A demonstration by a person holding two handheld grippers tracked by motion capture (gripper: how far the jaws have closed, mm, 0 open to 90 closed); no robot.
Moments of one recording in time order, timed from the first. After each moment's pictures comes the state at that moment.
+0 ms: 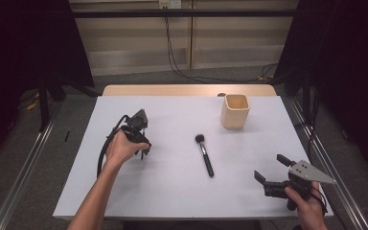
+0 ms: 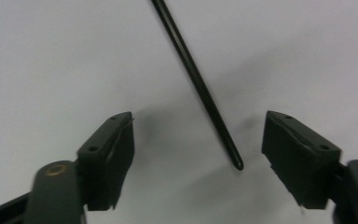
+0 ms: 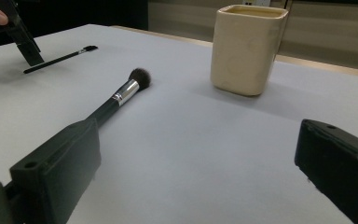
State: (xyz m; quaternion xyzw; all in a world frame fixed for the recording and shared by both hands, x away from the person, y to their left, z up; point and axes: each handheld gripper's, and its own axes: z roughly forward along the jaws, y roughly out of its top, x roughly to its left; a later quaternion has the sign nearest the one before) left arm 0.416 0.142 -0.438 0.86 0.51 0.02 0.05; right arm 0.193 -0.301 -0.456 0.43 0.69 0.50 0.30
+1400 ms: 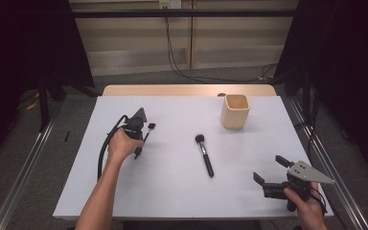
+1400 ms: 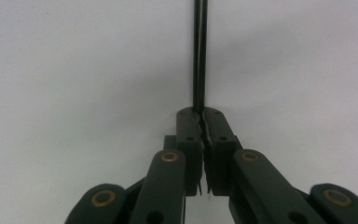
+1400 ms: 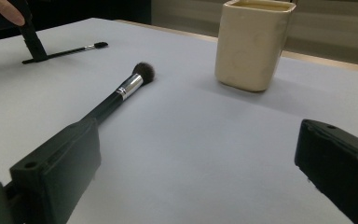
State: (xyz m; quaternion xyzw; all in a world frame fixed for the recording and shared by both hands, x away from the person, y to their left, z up) left arm 0.427 0.149 -0.444 0.83 0.56 -0.03 0.04; right arm 0.193 -0.299 -0.457 0.43 0.70 0.50 0.29
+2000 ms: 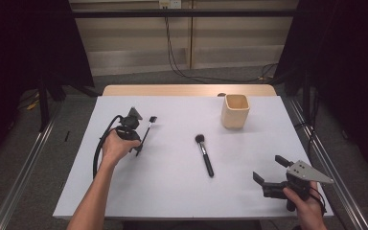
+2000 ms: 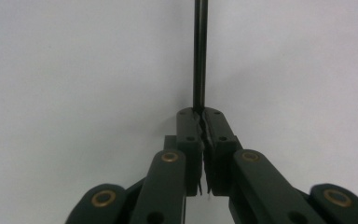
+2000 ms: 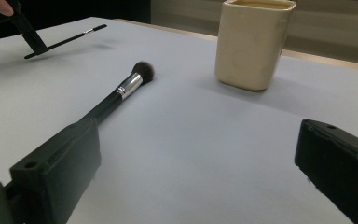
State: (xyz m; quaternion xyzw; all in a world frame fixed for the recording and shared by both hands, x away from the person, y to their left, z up) left arm 0.415 0.166 -0.436 0.84 0.53 -0.01 0.15; right arm 0.194 -0.298 -0.457 0.43 0.70 0.50 0.29
